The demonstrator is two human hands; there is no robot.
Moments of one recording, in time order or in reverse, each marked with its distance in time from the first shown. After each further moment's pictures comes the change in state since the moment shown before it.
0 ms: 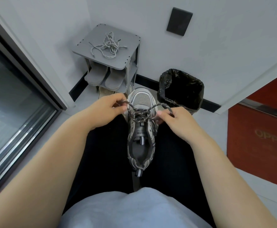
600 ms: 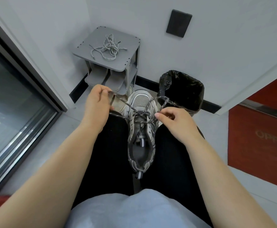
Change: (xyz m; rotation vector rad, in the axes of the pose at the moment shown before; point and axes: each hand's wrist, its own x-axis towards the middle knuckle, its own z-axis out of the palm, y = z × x) left_hand 0.006 -0.001 0.015 -0.521 0.623 -0.136; right_hand 0.000 0.003 0.007 -0.025 0.165 -0.034
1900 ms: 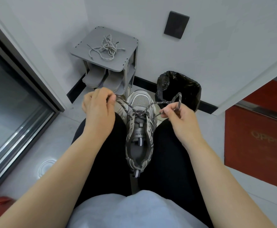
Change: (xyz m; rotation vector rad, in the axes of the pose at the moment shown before) left_hand -0.020 -0.005 0.002 0.494 0.086 0.351; right_hand -0.006 0.006 -0.001 0.442 0.180 -0.007
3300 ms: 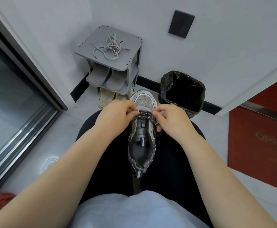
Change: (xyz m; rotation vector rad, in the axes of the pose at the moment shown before) left_hand 0.009 0.002 0.011 0.162 -0.486 0.141; right_hand 0.013 -0.013 0.022 -0.567 -0.255 -0.055
